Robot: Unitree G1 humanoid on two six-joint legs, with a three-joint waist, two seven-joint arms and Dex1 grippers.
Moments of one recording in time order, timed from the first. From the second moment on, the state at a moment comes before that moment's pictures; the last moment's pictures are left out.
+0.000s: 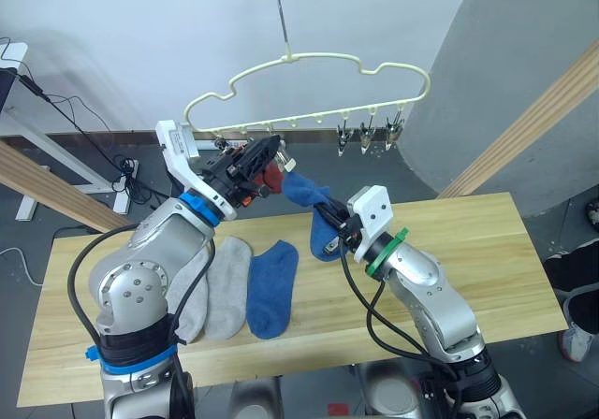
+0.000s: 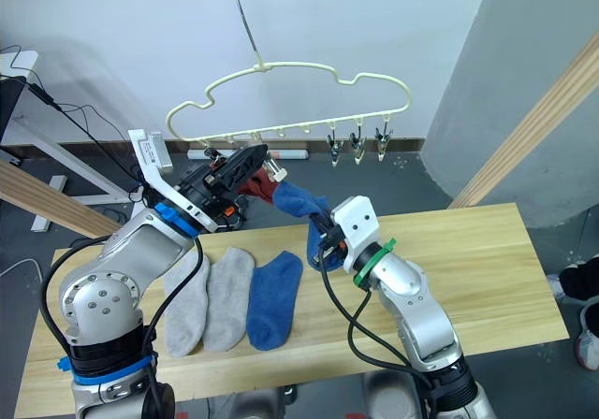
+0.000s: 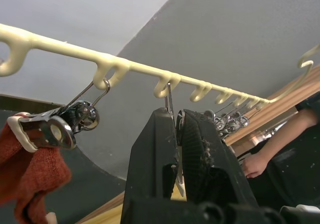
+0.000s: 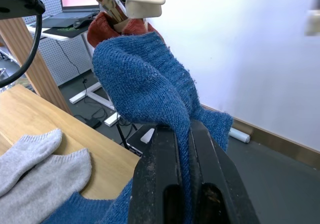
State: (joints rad) left arm -0.42 0.32 0.29 -0.46 -1.07 0.84 -0.13; right arm -0.25 -0.10 0.29 -0.36 0.11 0.38 0.37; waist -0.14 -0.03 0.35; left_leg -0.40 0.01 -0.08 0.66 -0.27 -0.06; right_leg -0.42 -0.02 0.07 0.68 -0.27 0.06
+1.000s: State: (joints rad) left arm -0.40 0.33 0.26 -0.46 -1.09 0.82 -0.12; right arm -0.29 -0.07 0.31 -0.36 0.17 0.38 0.37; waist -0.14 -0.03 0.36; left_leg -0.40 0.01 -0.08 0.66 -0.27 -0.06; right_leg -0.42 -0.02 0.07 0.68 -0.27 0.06
